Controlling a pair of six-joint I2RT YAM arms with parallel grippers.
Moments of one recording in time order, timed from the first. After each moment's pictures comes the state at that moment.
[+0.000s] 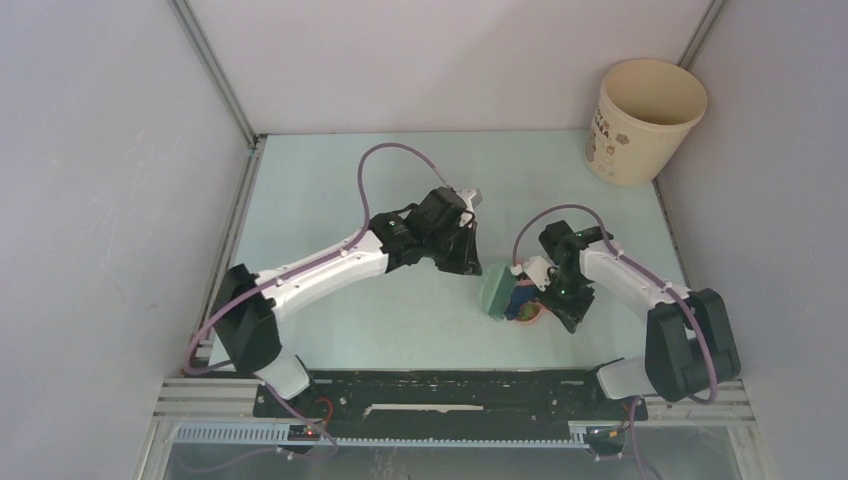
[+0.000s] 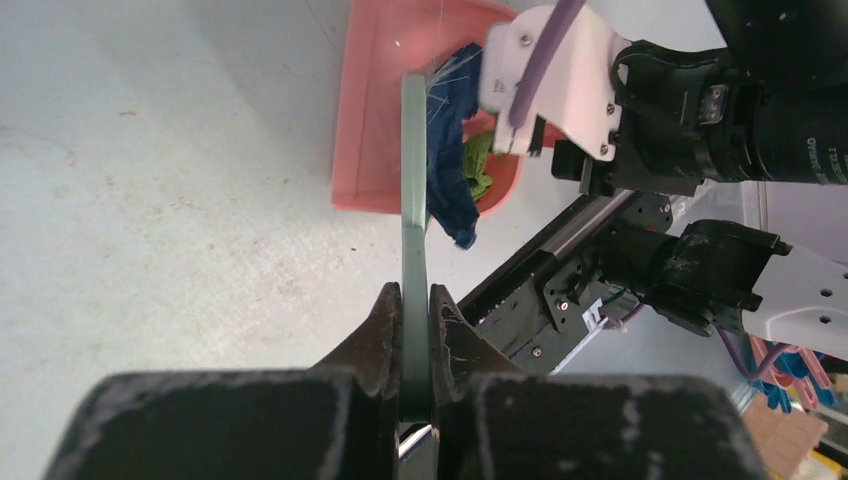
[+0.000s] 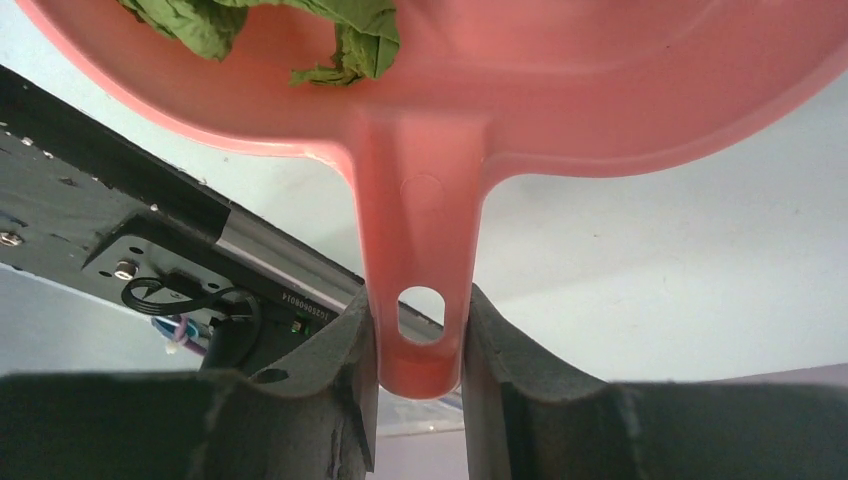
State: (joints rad) left arm -0.91 1.61 1.35 -0.54 0.18 -0.64; right arm 0.34 1.41 0.86 -1.12 0.00 -0.56
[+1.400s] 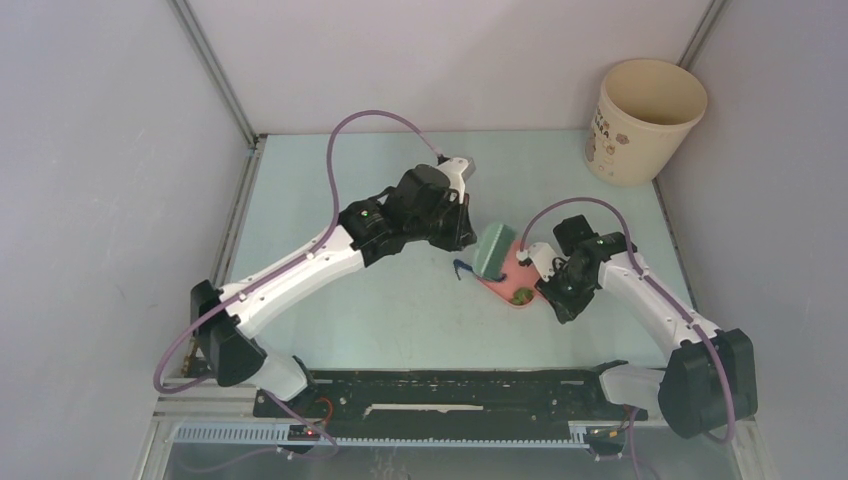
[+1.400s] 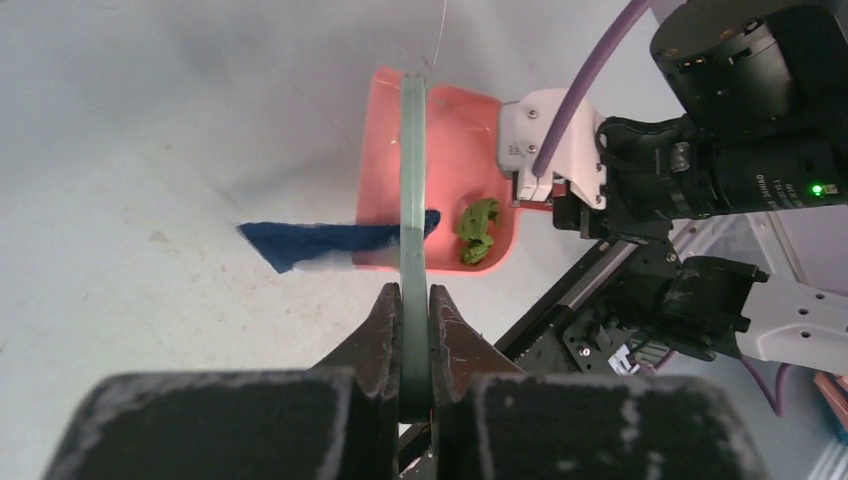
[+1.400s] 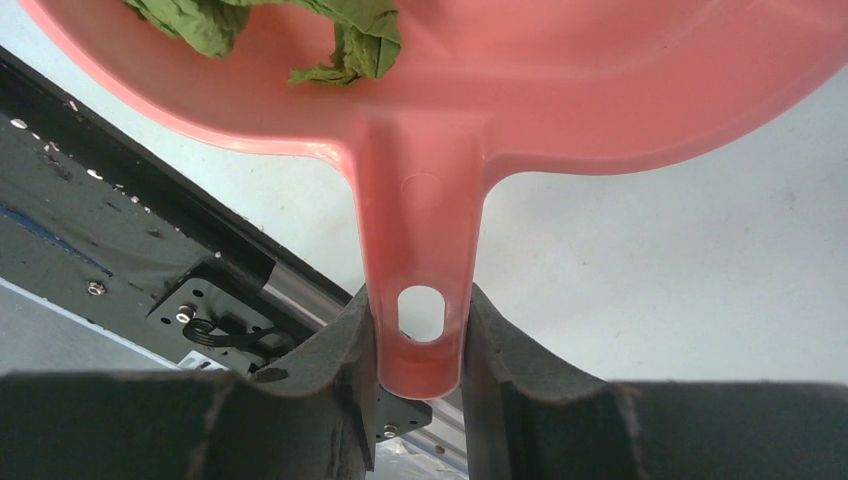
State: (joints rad) left arm -0.90 1.48 1.47 -0.59 0.03 -0.47; right arm 0.30 1.22 0.86 -1.07 -0.14 -0.53
